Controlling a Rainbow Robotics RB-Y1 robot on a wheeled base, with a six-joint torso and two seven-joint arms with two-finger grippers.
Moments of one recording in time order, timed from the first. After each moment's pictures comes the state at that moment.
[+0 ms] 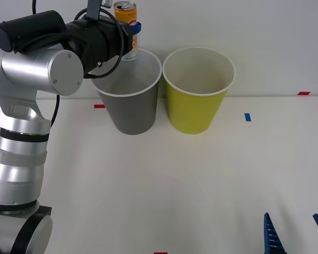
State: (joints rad) right arm 1.03 -0.39 0.25 -2.13 -0.33 -0.52 1.63; left arm -0.67 0.21 0.01 -1.78 0.48 0.88 -1.77
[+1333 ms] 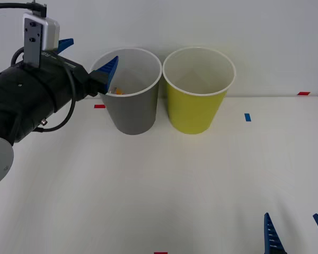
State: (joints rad) right arm 1.03 -0.39 0.25 -2.13 -0.33 -0.52 1.63; left arm -0.19 0.33 0.07 -2.40 0.56 0.96 -1.75
